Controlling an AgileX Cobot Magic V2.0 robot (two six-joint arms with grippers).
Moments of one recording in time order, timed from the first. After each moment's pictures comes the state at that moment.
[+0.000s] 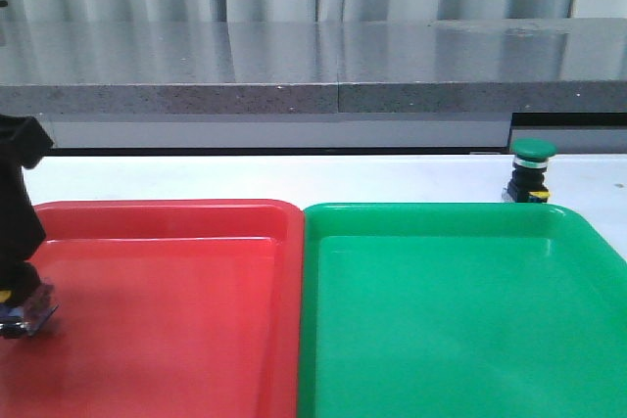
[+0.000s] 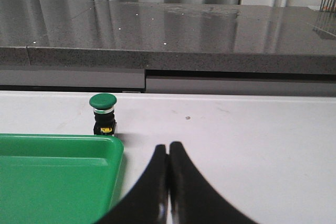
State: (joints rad) left arm -0.27 1.43 -0.77 -0.27 0.61 0.05; right arm -0.04 -0.02 0.03 -0.02 0.11 0.02
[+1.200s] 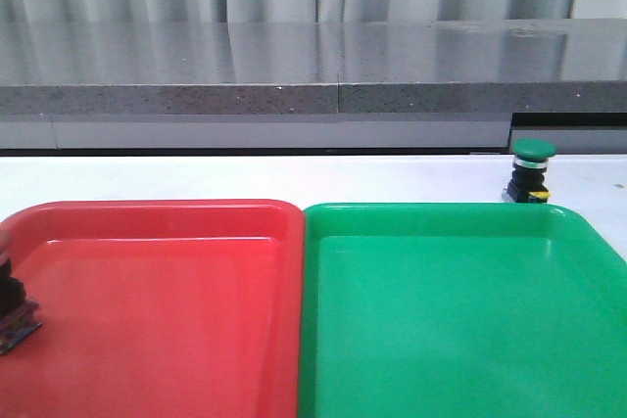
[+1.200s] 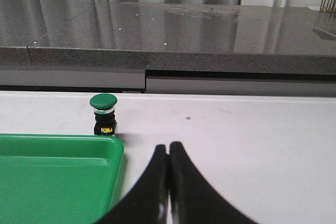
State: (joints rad) left arm -0.27 0.90 -0.77 -0.27 0.61 0.05; right arm -0.04 -0.02 0.03 -0.02 0.11 0.02
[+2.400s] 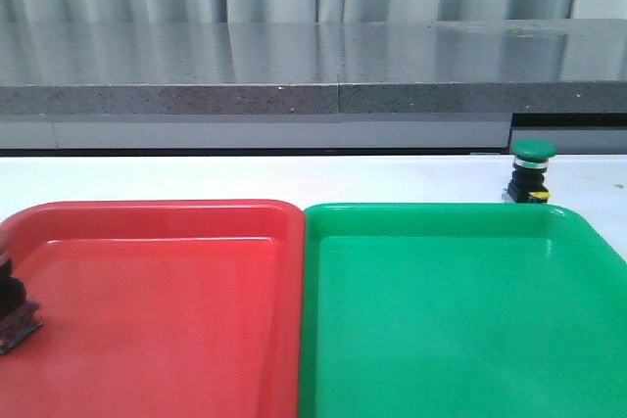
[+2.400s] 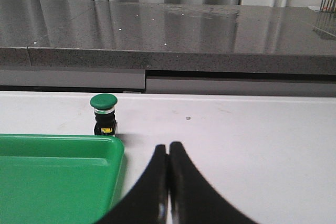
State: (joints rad) left arm -0.27 0.15 -0.28 0.00 0.39 -0.05; right arm -0.04 -0.02 0.03 -0.02 0.11 0.02
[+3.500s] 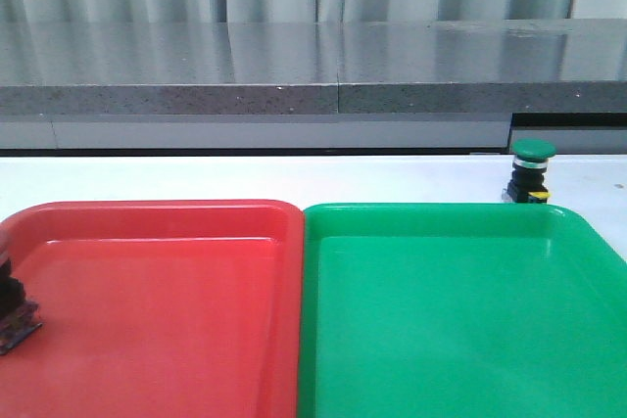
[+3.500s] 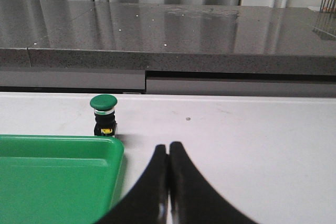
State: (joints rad) left arm -0.03 0.00 0.00 -0.08 0.08 0.02; right arm -0.04 -0.02 0.03 -0.02 0.11 0.02
